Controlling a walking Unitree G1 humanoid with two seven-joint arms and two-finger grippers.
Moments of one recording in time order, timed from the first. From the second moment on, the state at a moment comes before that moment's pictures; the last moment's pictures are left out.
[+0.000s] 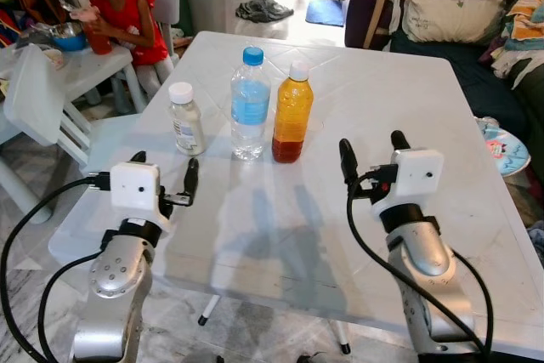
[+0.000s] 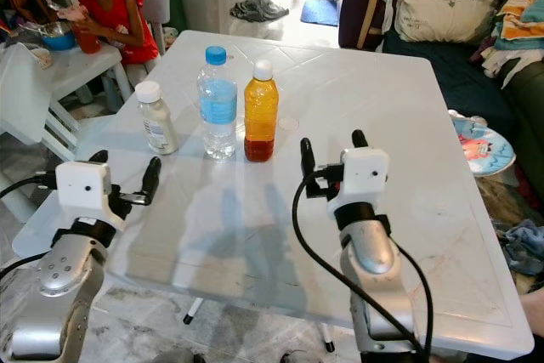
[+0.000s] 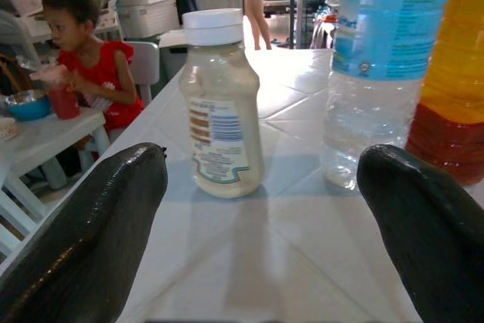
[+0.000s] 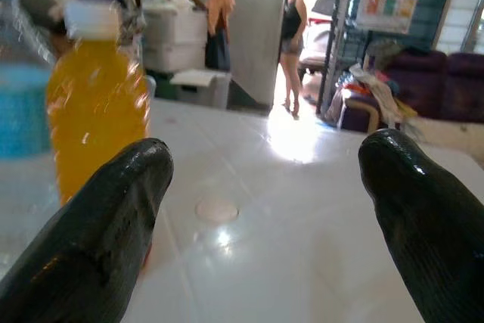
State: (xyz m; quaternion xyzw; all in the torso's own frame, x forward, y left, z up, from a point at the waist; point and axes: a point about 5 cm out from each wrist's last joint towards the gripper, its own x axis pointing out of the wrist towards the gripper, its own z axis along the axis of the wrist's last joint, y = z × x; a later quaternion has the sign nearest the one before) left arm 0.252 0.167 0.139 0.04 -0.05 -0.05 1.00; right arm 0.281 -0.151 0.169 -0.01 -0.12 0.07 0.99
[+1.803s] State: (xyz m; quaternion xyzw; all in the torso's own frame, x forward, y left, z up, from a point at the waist) left arm 0.252 0.171 0.148 0.06 -0.05 -0.04 1.00; right arm 0.364 -0.112 0.232 -0.05 -0.16 0.33 0.93
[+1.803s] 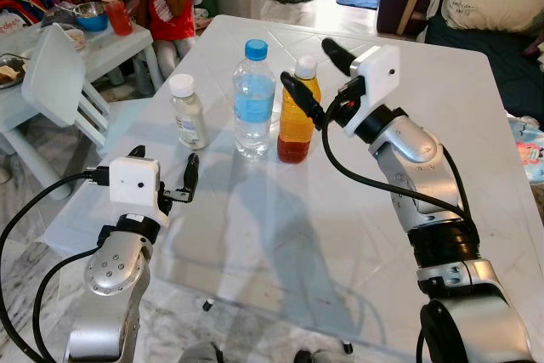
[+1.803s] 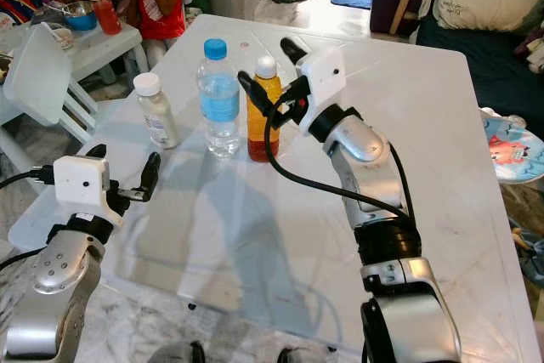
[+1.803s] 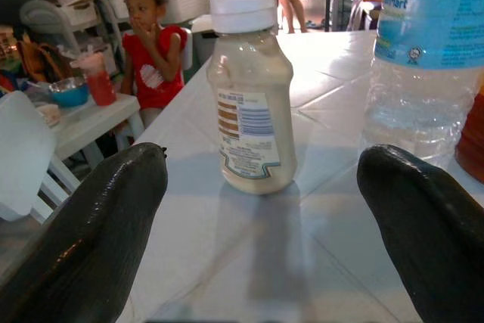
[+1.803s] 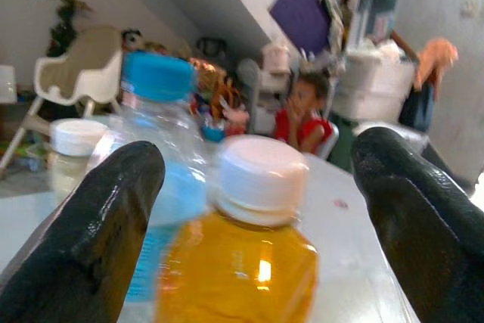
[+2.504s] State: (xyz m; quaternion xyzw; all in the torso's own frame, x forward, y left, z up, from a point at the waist) left arm 0.252 0.170 0.148 0.06 -0.04 -0.05 1.00; right arm 0.375 -0.106 0.228 -0.02 -0.12 0.38 0.92
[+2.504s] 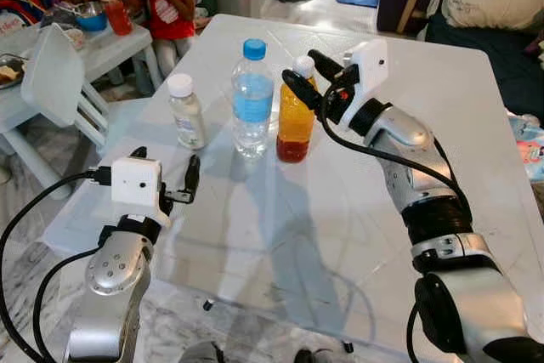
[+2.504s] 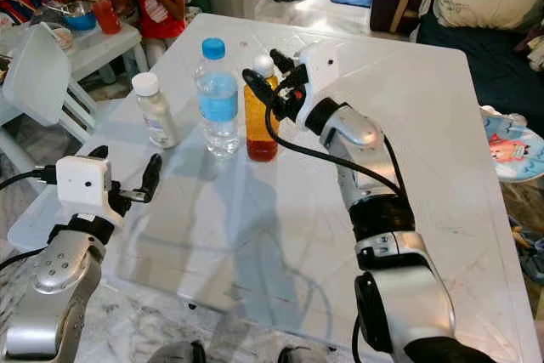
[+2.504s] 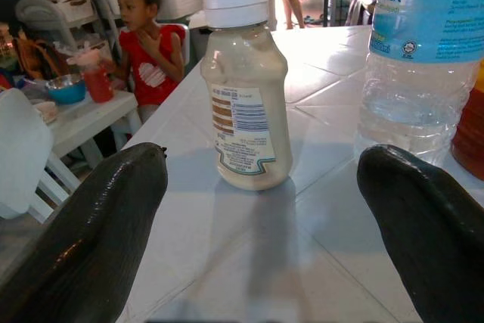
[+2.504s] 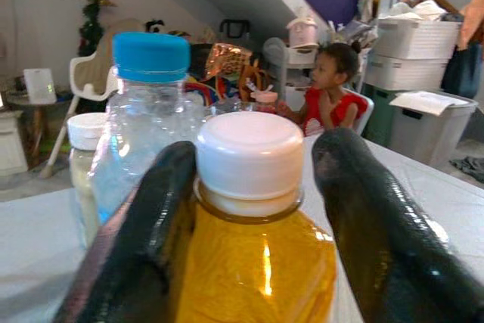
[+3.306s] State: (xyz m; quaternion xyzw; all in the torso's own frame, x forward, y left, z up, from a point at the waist) left arm 0.253 0.165 0.142 0.04 -0.02 -0.02 1.00; right arm 0.348 -0.108 0.215 -0.02 -0.12 0.31 0.94
